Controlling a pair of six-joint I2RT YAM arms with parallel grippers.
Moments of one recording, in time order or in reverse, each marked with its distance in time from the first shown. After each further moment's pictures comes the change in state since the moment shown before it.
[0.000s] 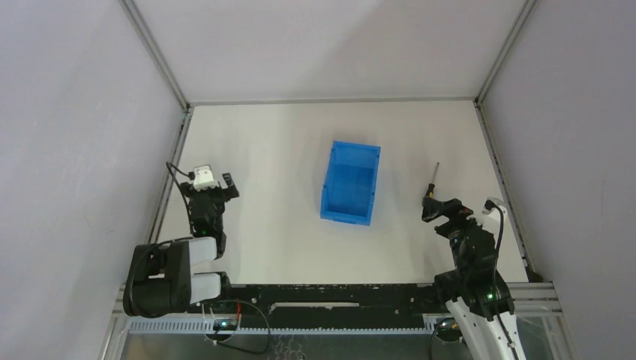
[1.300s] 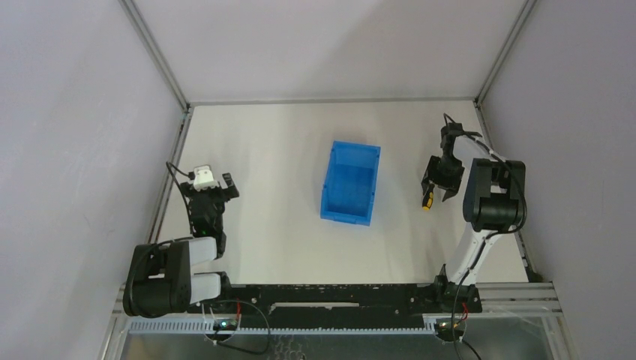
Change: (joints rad) left arm 0.000 0.000 0.000 0.000 0.000 0.000; right arm -0.367 1.857 0.941 -0.378 -0.268 -0.343
